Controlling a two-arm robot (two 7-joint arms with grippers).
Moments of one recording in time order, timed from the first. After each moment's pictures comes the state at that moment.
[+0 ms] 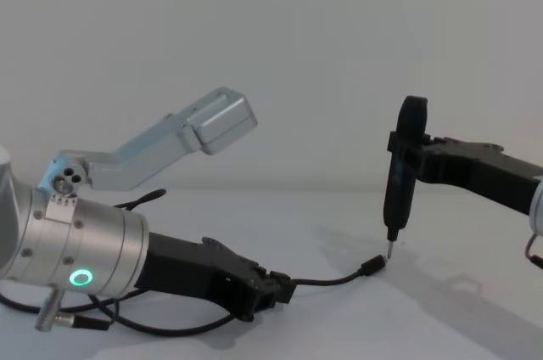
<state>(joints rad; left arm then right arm) -0.53 0.45 0.68 -1.39 -0.32 0.31 -0.62 0.31 0.23 -0.29 -1.34 0.38 -0.06 0.35</state>
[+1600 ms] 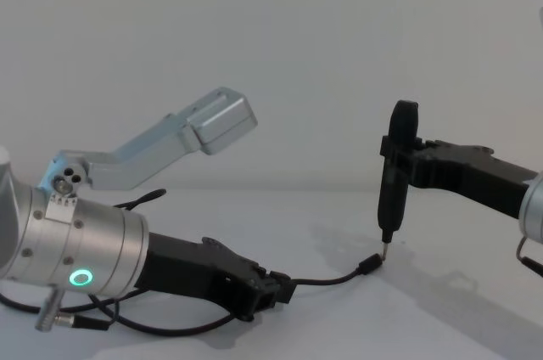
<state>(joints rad) -0.53 0.45 0.68 -1.39 -0.32 0.31 -0.62 0.33 0.22 -0.30 -1.28 0.35 -0.09 0.37</state>
